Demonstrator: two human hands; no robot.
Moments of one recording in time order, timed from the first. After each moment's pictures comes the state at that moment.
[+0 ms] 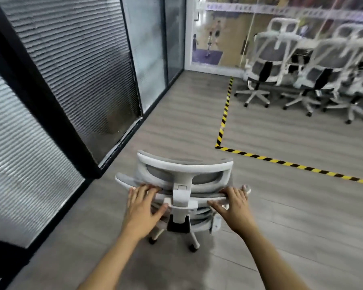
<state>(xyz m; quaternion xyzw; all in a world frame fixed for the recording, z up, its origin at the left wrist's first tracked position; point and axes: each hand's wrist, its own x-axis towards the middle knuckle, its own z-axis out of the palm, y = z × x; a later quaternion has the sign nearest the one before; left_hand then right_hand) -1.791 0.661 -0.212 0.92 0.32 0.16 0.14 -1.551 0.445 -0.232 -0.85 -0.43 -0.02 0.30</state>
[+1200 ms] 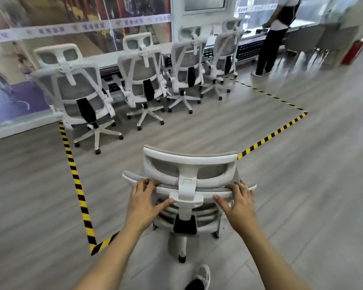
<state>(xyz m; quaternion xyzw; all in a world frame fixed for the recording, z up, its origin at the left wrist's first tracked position) -0.730 0.561 -0.203 0.95 -0.09 0.11 0.28 -0.768 0.247 -0.239 -0.94 0.07 -0.16 0.29</state>
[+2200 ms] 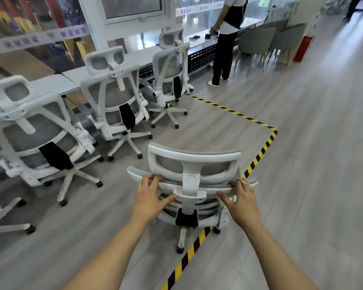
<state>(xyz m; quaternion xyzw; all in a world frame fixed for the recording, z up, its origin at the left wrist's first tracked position) 0.106 0.075 -0.193 0.93 -0.21 0.05 0.30 -0.013 -0.214 -0.213 -0.92 0.21 -0.14 0.31</state>
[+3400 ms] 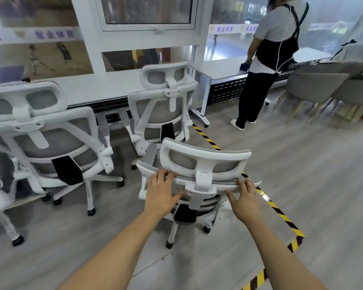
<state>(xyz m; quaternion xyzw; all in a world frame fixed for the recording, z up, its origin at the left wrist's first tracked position) 0.838 -0.518 -0.190 0.97 -0.09 0.08 0.21 0.807 -0.806 -0.181 -0.96 0.14 -0.01 0.24</state>
